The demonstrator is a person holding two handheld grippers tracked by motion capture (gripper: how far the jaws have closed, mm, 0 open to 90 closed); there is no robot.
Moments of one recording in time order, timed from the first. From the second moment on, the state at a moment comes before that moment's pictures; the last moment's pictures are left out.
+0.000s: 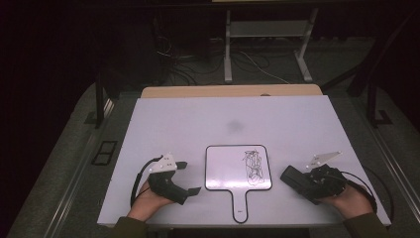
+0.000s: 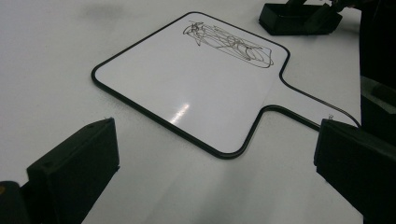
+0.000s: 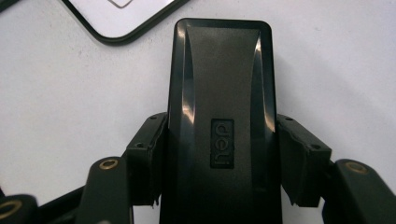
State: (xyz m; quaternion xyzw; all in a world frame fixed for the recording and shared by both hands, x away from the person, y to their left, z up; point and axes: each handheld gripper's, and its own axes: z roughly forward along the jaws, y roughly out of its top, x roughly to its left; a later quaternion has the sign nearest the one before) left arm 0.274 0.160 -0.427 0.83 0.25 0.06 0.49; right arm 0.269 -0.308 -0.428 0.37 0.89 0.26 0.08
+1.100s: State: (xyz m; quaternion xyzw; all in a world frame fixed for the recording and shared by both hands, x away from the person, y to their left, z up) left arm 0.275 0.160 -0.428 0.83 0.25 0.05 0.49; right arm 0.286 -0.305 -0.404 0.36 0.88 0.30 0.07
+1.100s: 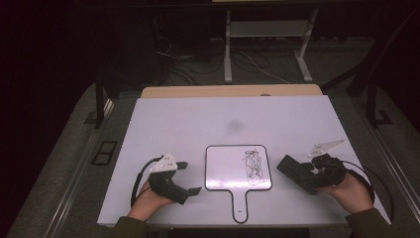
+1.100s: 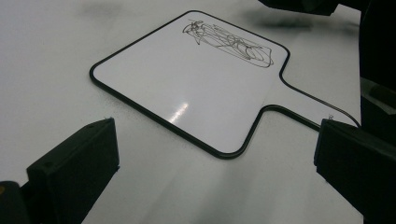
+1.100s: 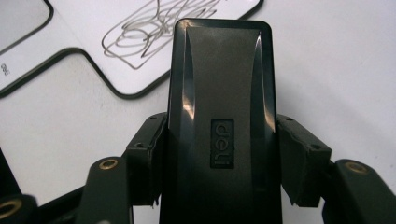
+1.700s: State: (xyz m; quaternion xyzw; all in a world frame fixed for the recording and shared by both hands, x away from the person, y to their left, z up) left arm 0.275 0.161 -0.428 0.83 0.26 0.05 0.49; right arm 0.304 -0.290 -0.392 0.35 0.88 0.32 0.07
